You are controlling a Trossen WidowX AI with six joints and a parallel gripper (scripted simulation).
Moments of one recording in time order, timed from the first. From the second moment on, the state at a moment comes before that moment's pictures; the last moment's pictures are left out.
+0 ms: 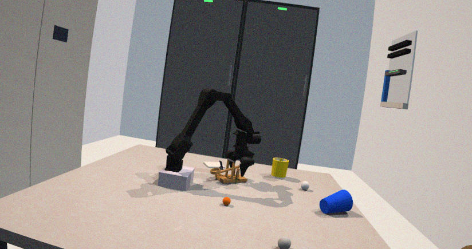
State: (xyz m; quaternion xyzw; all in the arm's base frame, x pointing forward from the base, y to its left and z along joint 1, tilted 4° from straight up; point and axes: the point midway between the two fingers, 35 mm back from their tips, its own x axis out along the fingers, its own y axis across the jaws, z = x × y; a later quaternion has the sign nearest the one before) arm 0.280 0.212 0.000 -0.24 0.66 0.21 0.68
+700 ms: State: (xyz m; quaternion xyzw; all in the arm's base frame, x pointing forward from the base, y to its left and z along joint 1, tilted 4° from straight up) arm 0.278 0.211 0.006 -0.24 0.67 0.20 0.67
